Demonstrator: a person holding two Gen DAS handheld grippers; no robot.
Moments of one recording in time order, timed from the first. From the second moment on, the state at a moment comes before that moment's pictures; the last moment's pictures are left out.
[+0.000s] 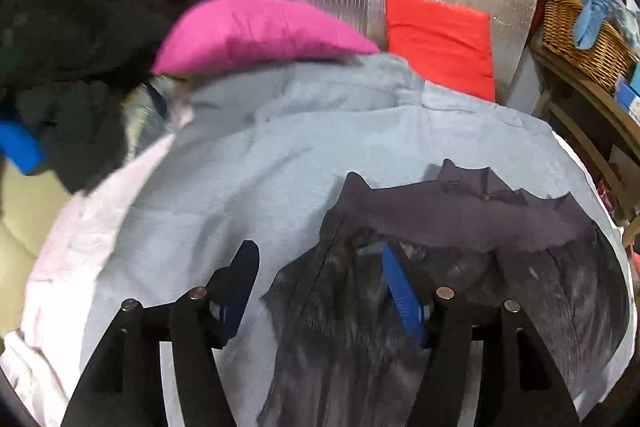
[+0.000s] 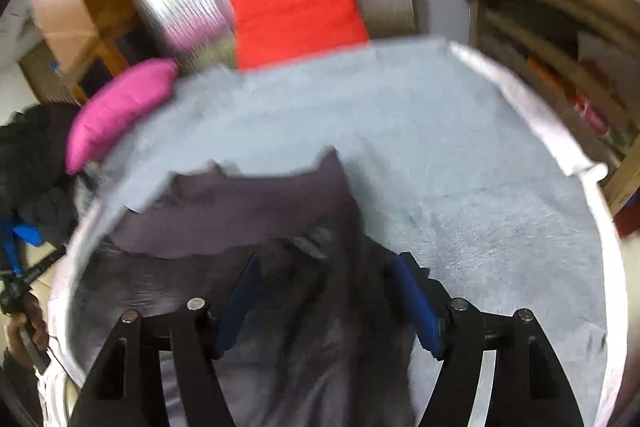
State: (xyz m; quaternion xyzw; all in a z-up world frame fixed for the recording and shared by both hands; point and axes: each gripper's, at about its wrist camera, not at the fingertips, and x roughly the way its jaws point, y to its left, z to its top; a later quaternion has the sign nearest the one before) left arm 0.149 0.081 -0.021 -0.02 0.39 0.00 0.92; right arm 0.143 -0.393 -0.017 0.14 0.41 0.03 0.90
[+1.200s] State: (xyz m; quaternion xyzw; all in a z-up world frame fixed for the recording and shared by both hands) left arm 0.082 0.052 -0.087 -0.05 0.44 0.01 0.89; right arm 0.064 -0.380 -0.076 0.24 0.40 0.04 0.88
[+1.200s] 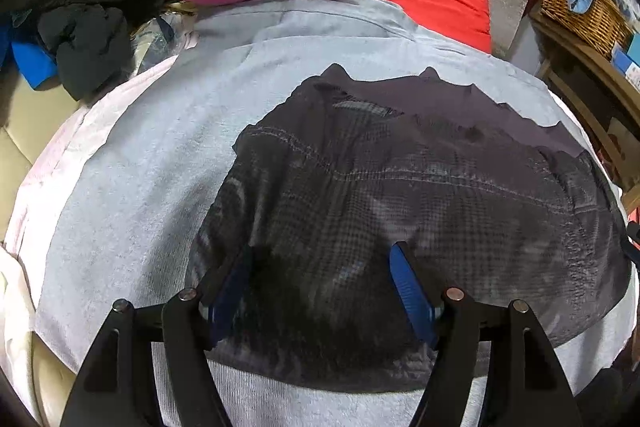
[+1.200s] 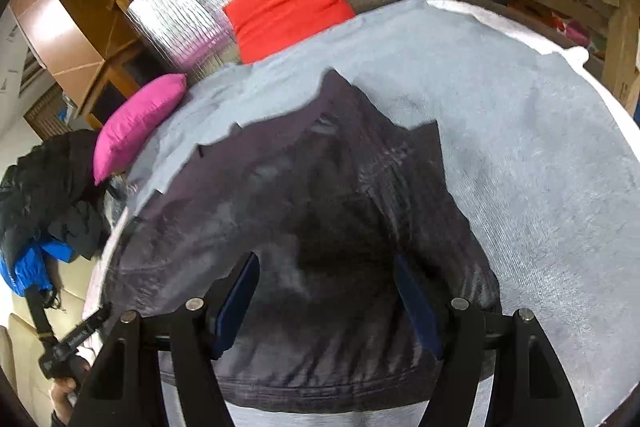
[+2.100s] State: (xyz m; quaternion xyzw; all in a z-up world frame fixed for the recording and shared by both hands) left arm -0.037 -0.024 -0.008 0.01 0.38 -0.02 0.93; right arm -0.068 -0.237 -0.024 0.03 0.38 -0.01 0.93
